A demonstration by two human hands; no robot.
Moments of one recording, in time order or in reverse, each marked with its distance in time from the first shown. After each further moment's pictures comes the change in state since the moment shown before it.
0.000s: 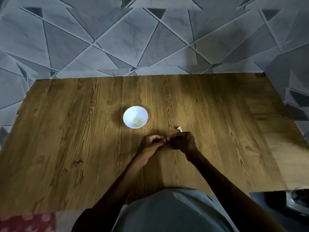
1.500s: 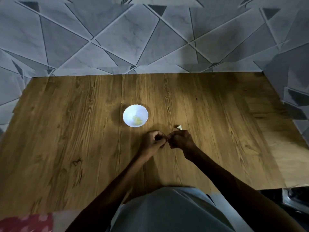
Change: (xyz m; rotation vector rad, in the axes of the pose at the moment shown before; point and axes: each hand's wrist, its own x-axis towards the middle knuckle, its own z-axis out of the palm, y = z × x) left_hand -0.017 0.026 -0.003 0.159 -0.060 0.212; right_hand -0.006 -0.020 0.009 -0.065 -0.020 0.025
